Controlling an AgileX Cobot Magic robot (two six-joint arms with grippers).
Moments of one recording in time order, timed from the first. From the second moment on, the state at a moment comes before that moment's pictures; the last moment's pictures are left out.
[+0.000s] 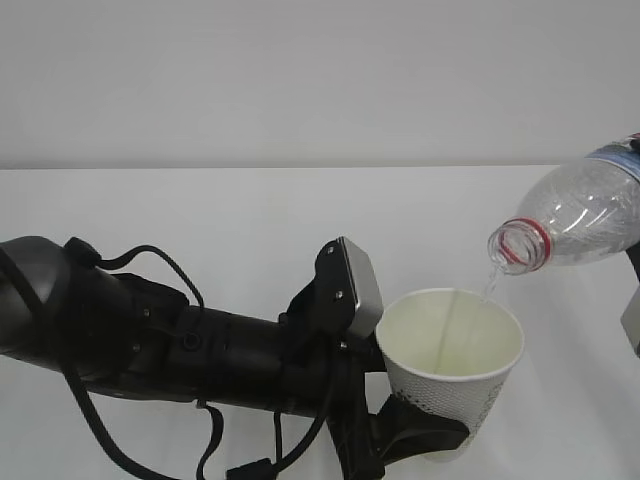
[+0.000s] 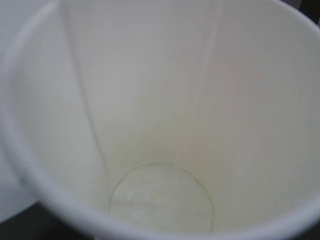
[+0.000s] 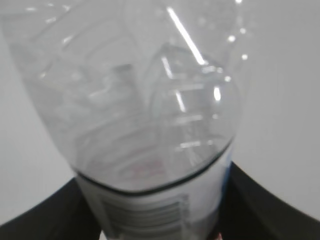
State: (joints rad) left arm -0.78 2.02 -0.84 0.96 -0.88 -0.57; right arm -0.01 1.18 -0.23 -0.37 -0.81 -1.20
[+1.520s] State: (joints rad) left arm -0.78 2.02 -0.84 0.96 -0.88 -0.57; right arm -0.01 1.18 -0.23 -0.37 -0.82 -1.21
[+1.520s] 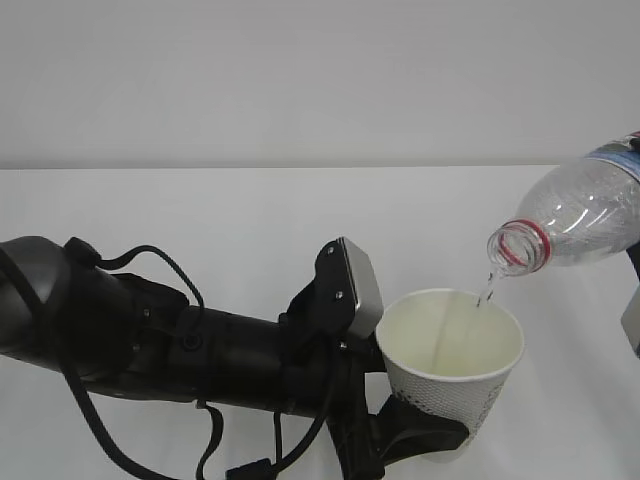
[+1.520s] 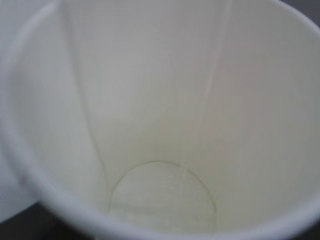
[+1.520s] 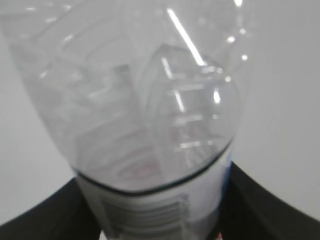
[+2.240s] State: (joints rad) left arm -0.78 2.02 -0.84 0.96 -0.88 -0.57; right arm -0.01 1.18 -0.23 -0.37 -0.82 -1.21
